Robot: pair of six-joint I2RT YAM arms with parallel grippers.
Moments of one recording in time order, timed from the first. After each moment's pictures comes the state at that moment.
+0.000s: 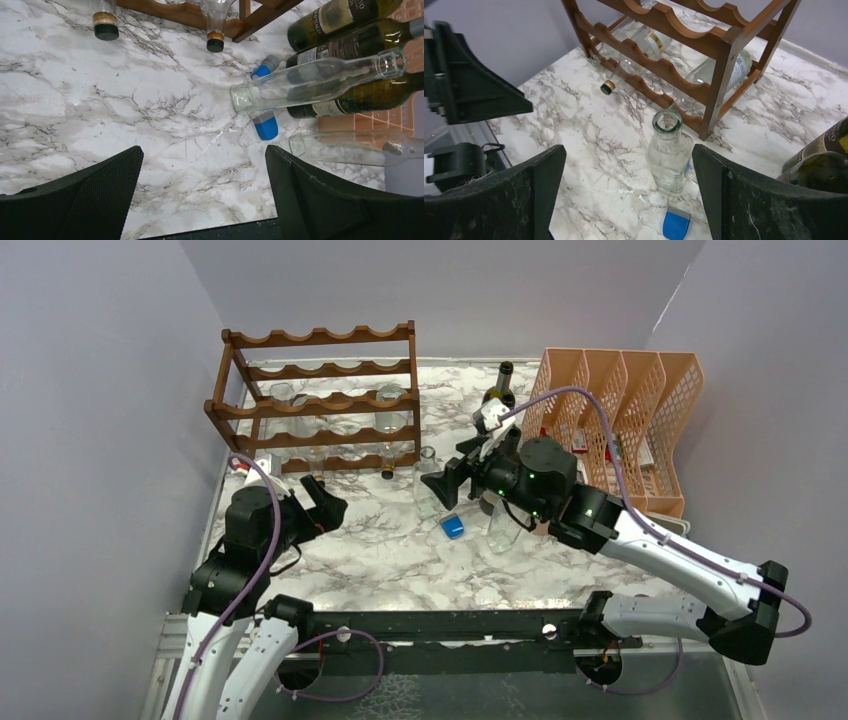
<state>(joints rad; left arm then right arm) -0.27 0.47 0.83 -0.85 0.02 -0.61 0.99 1.13 1.07 -0.09 0.14 0.13</state>
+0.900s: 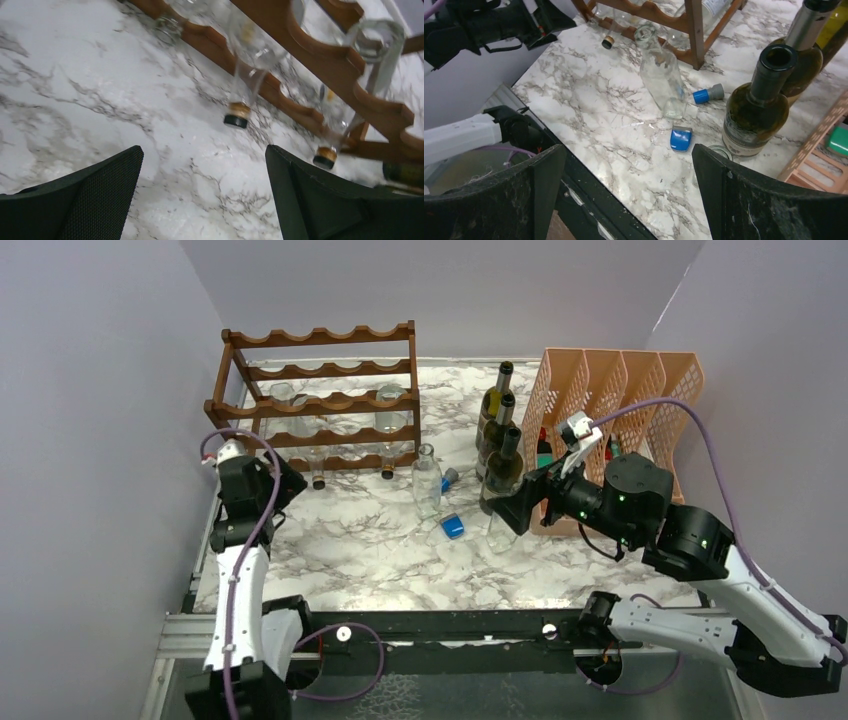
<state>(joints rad) 0.11 0.82 0.65 -0.44 0.00 -0.52 0.99 0.81 1.21 -0.68 0.16 0.33</state>
